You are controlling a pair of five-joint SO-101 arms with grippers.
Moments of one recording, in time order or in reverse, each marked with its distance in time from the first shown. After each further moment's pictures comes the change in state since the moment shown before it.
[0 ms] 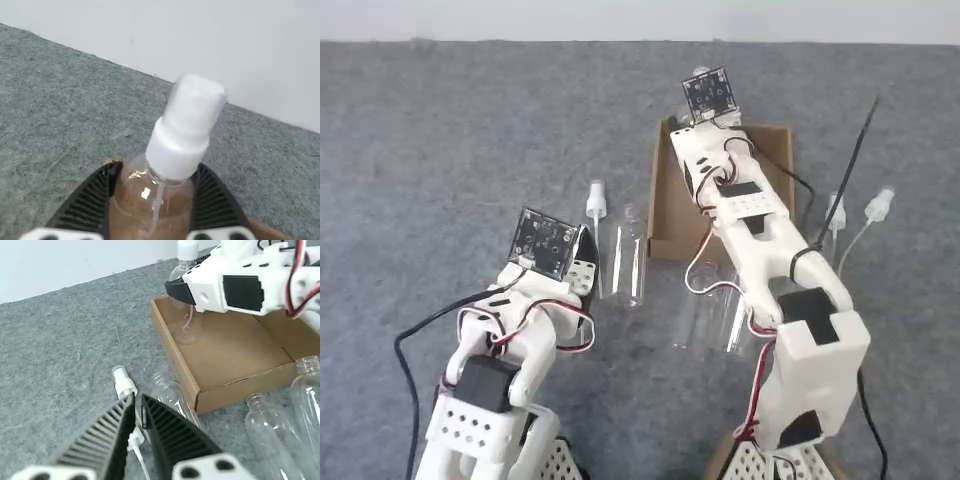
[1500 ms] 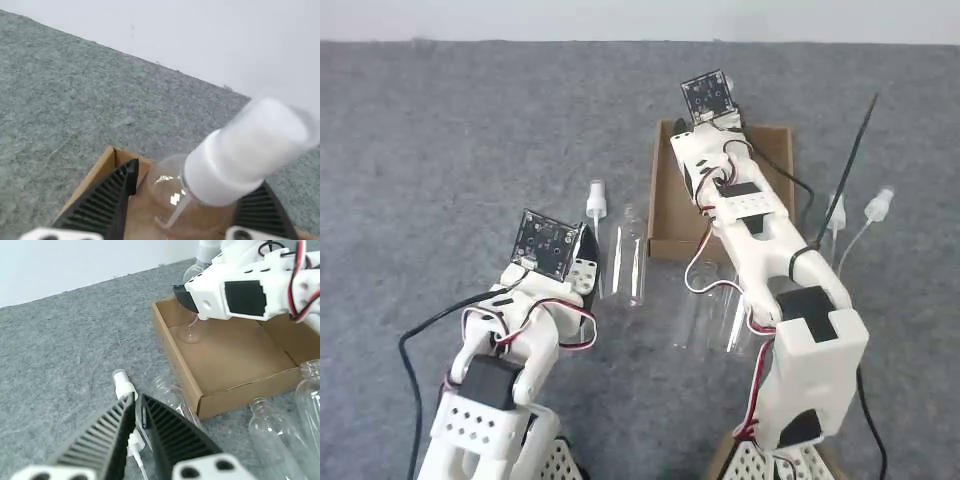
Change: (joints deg) left arm -0.1 0.0 3.0 -4.3 0.0; right arm 0.0 0.2 -0.1 1.9 0.0
